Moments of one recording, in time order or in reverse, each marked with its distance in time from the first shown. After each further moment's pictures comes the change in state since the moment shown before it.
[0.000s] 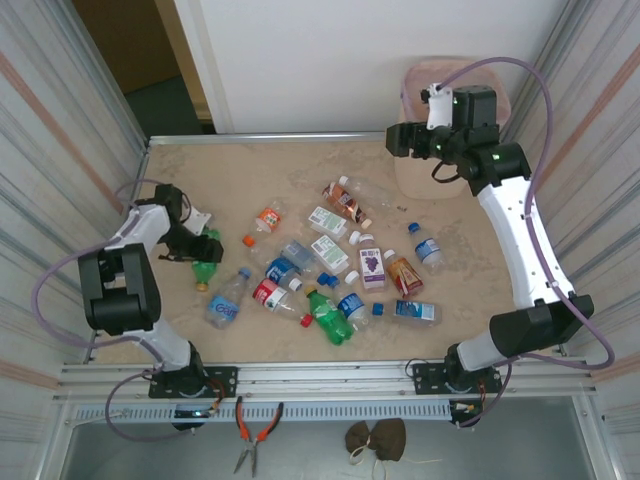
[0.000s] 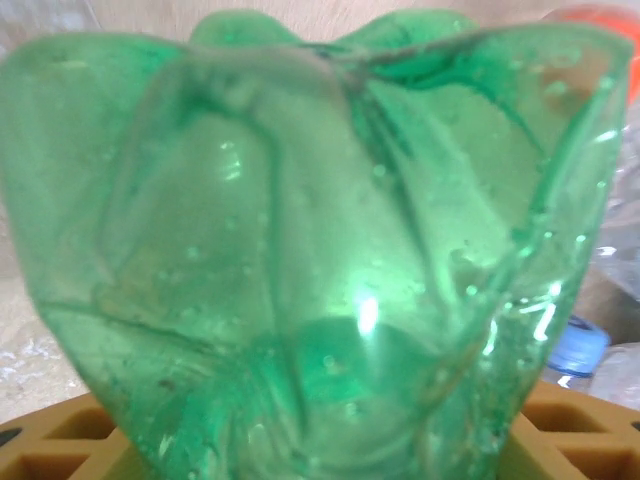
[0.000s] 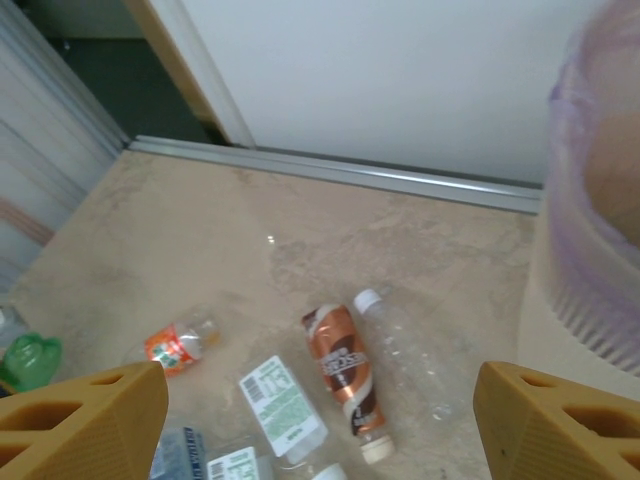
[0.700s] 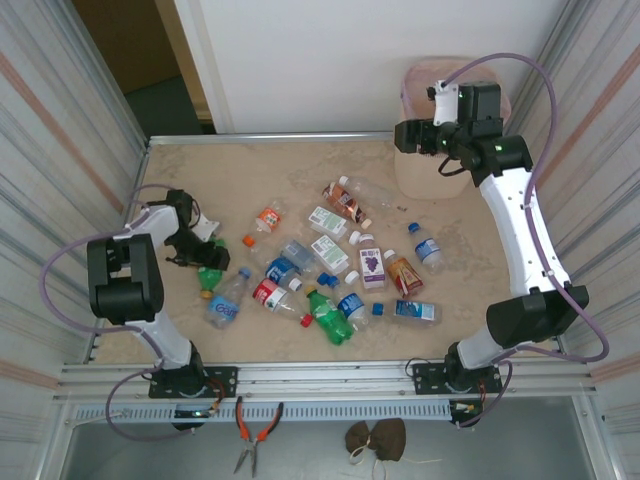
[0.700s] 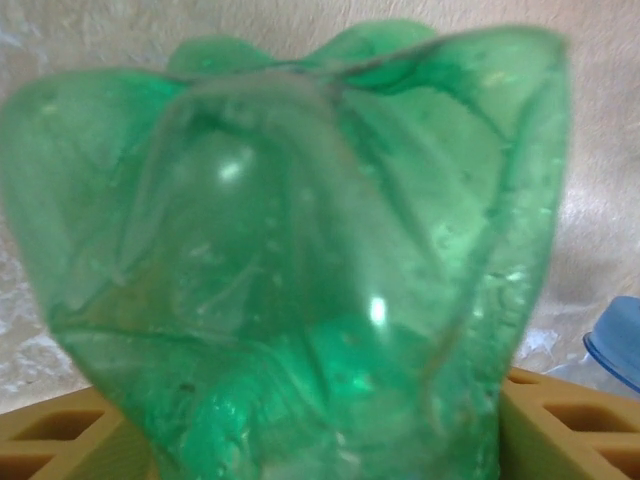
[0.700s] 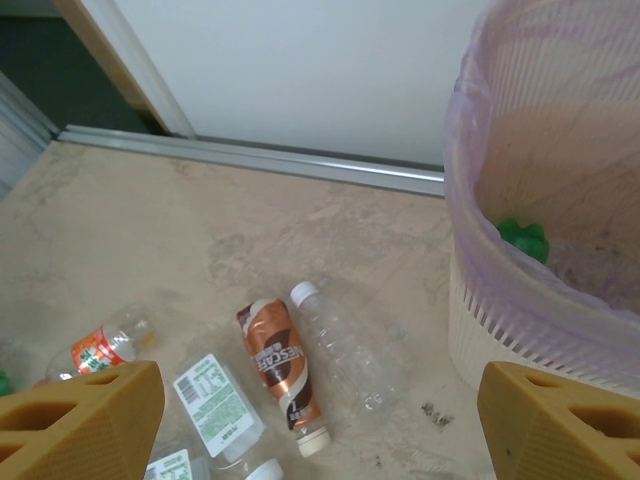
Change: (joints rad) left arm -0.040 0.121 -0.030 0.011 -0.080 0.024; right arm -0.087 0.061 0.050 -0.048 0.034 -0.069
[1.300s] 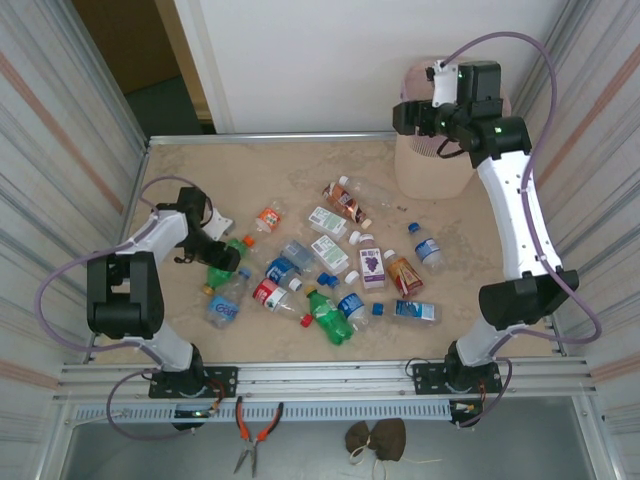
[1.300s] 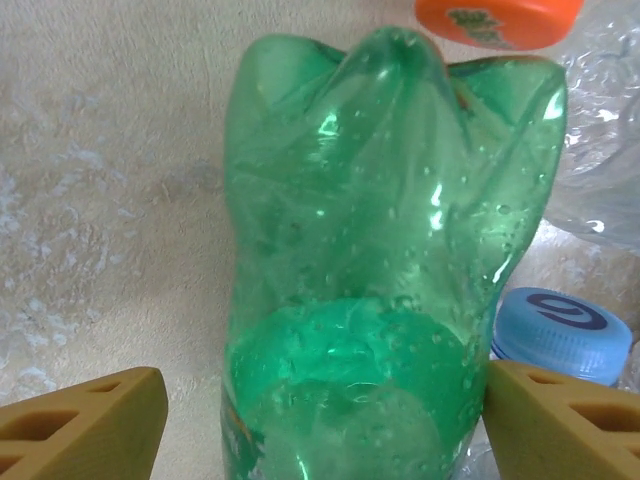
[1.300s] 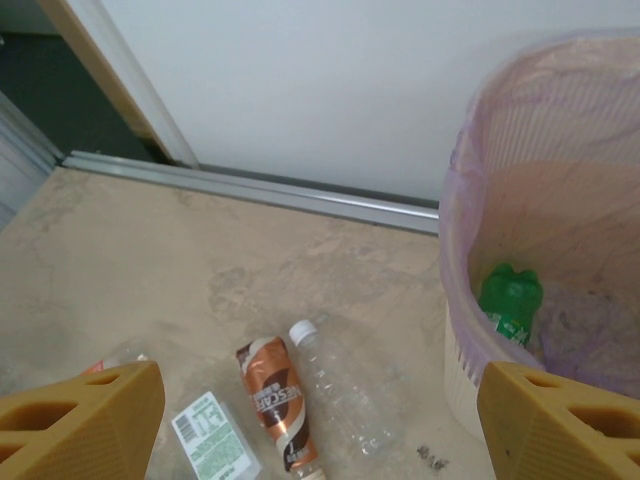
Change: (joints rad) left arm -0.109 -0.111 -0.042 0.053 -0.042 0.040; right arm 0.000 0.106 0.188 -0.046 0.000 -0.010
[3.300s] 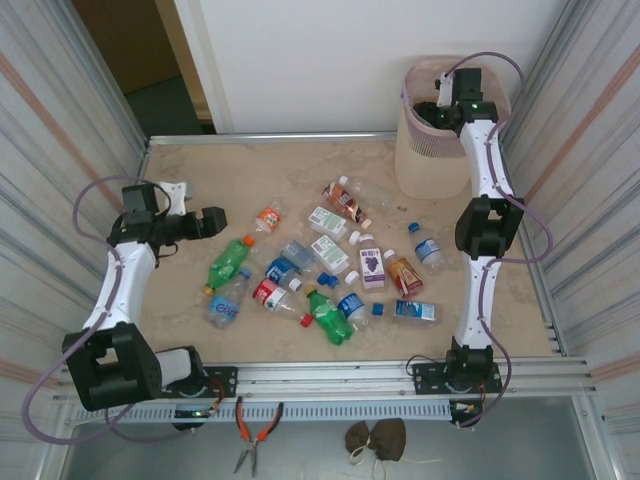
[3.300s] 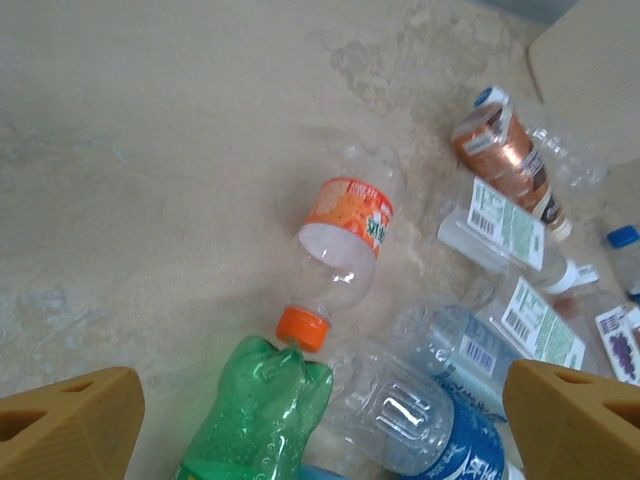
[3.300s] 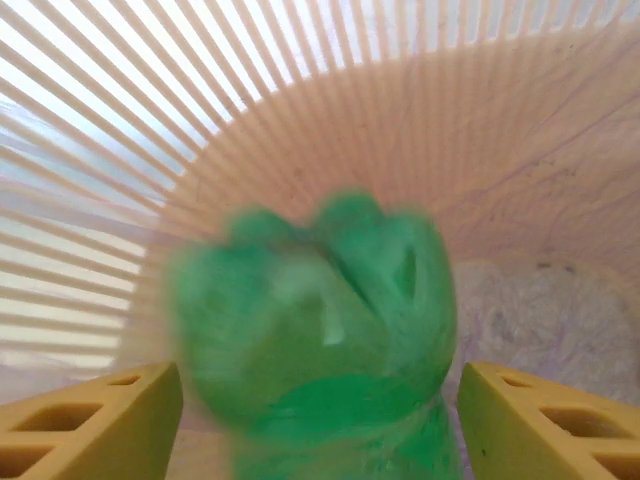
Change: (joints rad) left arm 0.176 -0.392 -0.101 0.319 0.403 -0.380; right arm -0.188 0.740 0.521 -0.013 -0.031 0.044
